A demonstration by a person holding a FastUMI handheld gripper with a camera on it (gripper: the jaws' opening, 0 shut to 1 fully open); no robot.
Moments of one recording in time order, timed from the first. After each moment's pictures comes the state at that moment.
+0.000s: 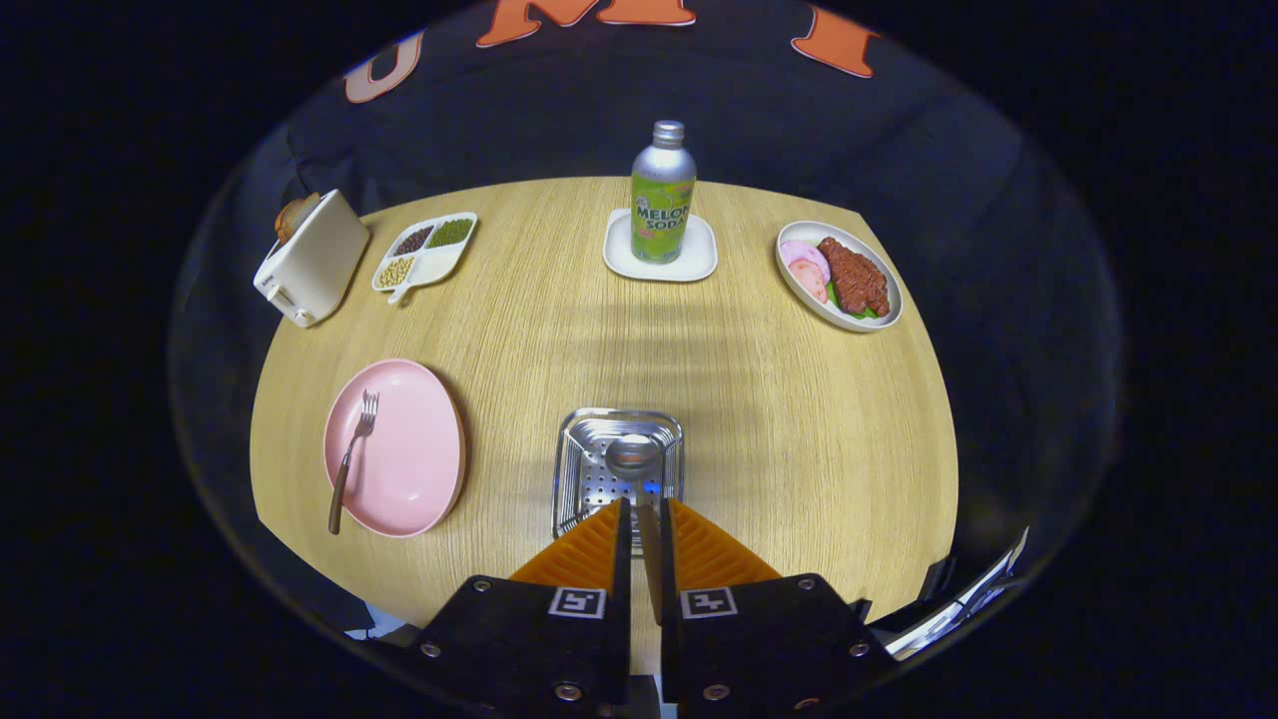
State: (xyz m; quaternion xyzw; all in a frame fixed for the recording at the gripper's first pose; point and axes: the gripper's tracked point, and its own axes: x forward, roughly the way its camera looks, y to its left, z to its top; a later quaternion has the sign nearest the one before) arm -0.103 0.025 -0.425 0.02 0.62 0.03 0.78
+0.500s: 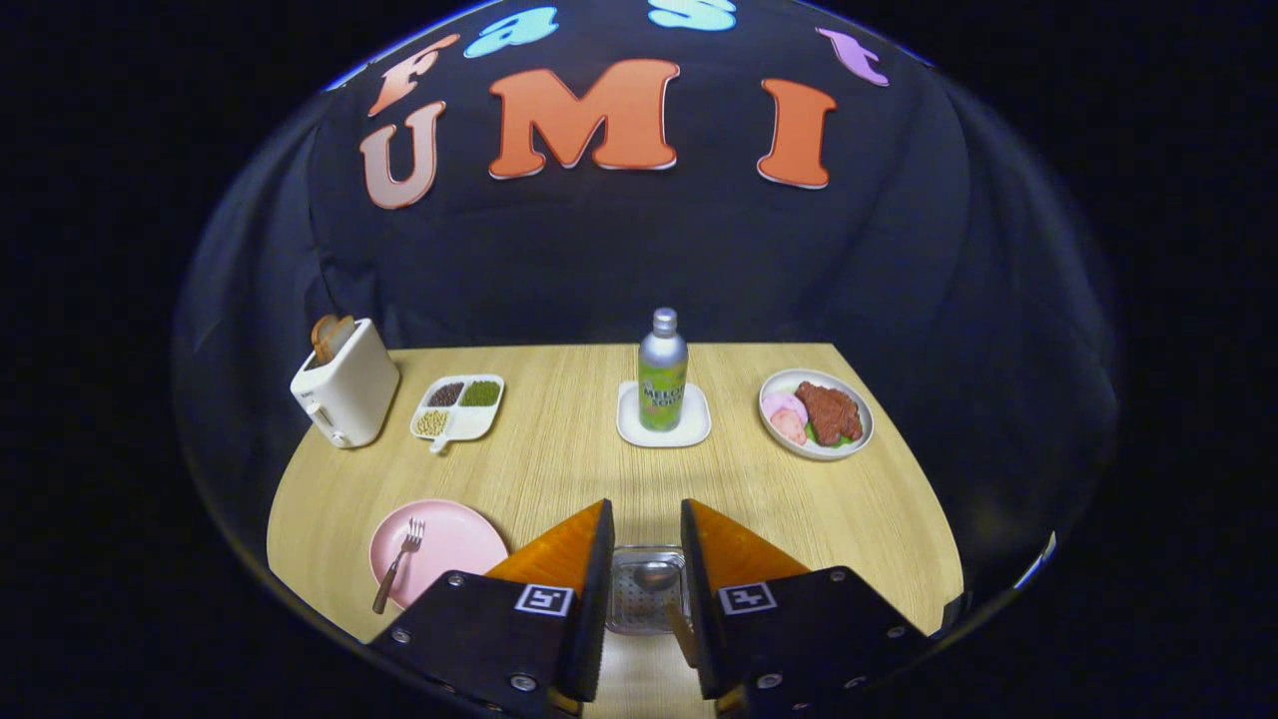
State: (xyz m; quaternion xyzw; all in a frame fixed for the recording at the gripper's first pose) arm -0.030 0.036 -0.336 0.04 0.39 0.00 0.92
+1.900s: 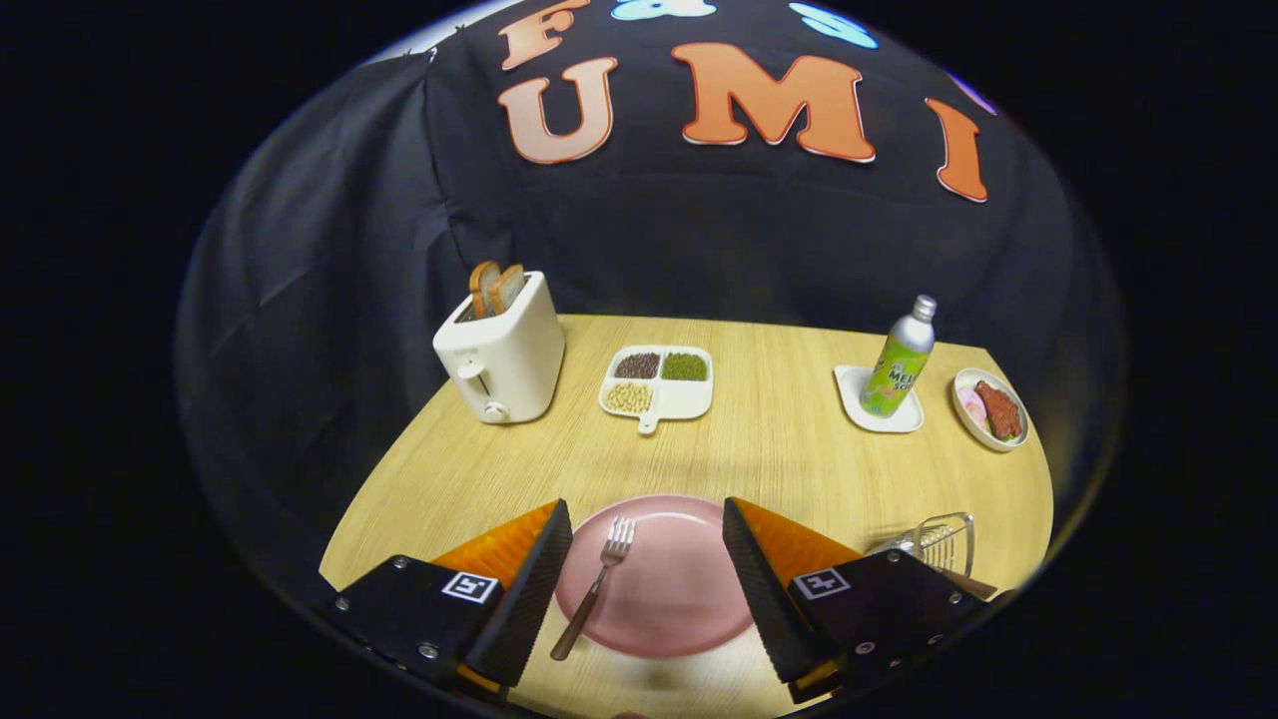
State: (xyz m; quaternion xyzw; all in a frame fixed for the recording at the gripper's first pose) arm -0.082 0.291 -0.375 0.07 0.49 0.16 0.86
